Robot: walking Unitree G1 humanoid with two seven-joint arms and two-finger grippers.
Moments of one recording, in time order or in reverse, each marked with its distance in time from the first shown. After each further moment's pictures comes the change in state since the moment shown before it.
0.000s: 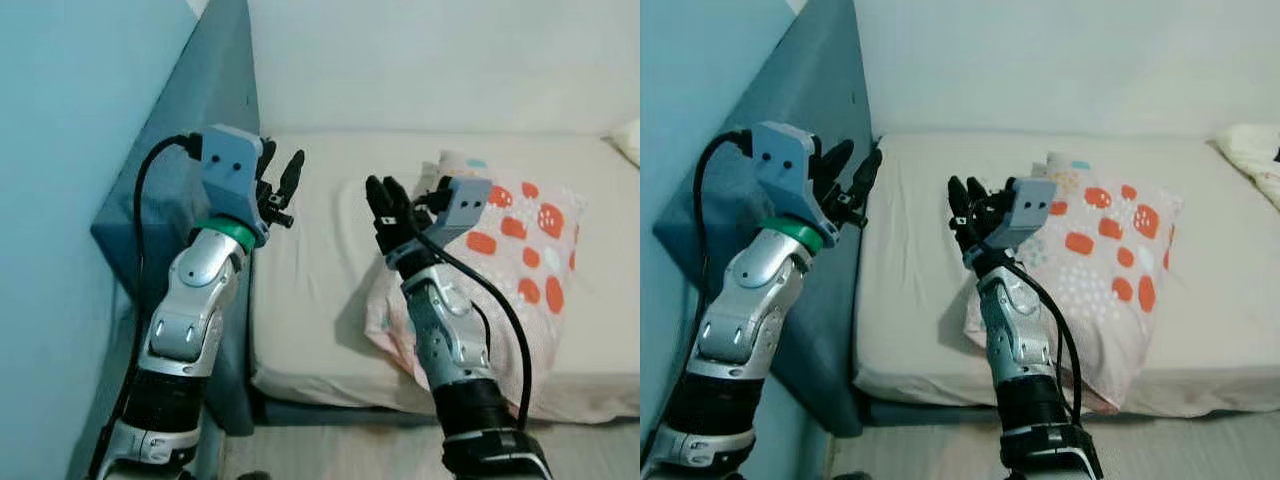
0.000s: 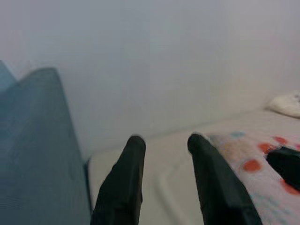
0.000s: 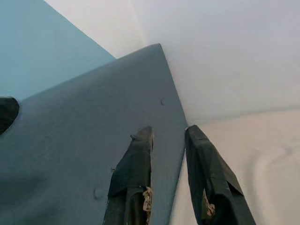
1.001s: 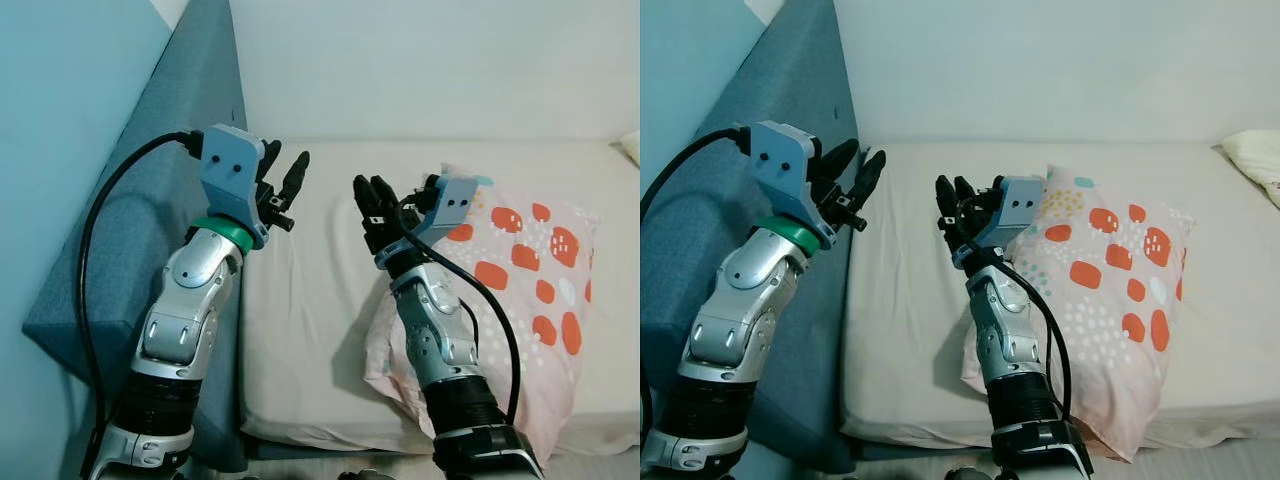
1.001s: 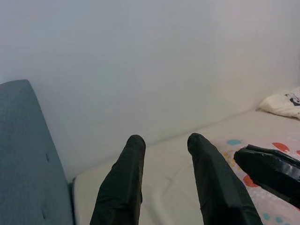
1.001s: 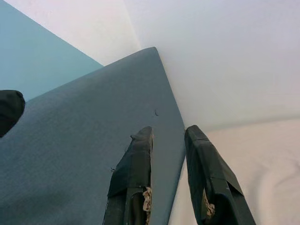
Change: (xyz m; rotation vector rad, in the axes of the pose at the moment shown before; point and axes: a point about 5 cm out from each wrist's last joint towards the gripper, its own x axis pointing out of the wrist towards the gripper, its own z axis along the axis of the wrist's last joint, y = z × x) left arm -0.003 -0.010 0.002 0.005 -0.009 -0.088; right arm 0.000 0.000 -0.002 0.001 0.009 0.002
